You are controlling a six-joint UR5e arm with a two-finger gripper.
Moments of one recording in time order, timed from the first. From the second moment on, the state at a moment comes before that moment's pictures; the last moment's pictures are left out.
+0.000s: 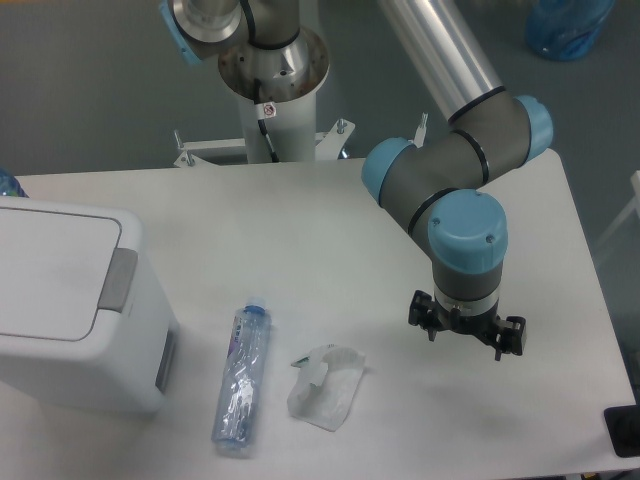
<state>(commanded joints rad) 2.54 -2.14 -1.34 -1.05 1.69 0.95</state>
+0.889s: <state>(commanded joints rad) 2.56 -2.07 -1.41 -0.99 1.59 0.87</state>
